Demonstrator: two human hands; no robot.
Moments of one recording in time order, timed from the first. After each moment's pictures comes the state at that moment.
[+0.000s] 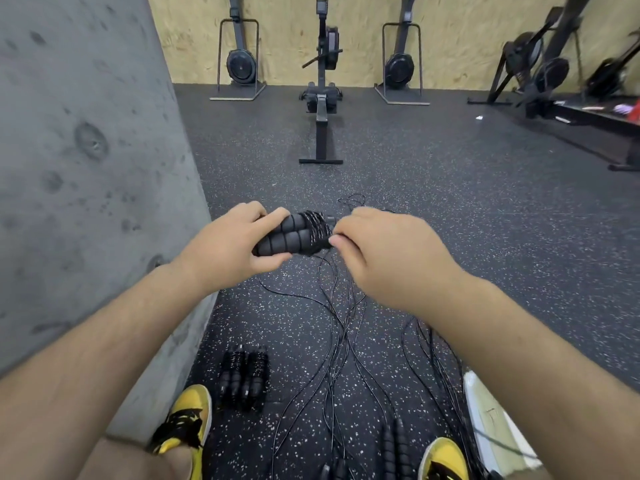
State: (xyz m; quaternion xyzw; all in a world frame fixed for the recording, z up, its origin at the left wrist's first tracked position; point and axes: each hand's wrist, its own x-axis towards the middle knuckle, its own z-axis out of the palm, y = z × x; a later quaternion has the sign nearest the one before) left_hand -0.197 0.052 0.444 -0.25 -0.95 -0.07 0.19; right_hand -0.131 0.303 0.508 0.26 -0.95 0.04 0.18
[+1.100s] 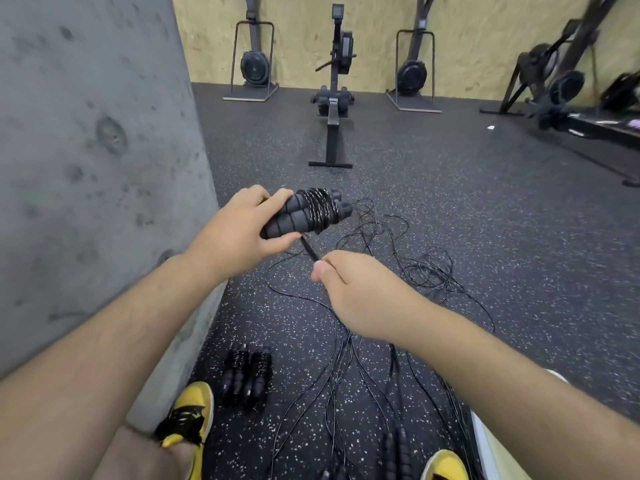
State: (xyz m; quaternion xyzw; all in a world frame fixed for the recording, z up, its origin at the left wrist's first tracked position) left_hand -0.209 0.045 0.447 -0.21 -0.94 -0.14 0.23; right_hand -0.128 0.269 0.476 0.22 -0.93 0.28 -0.06
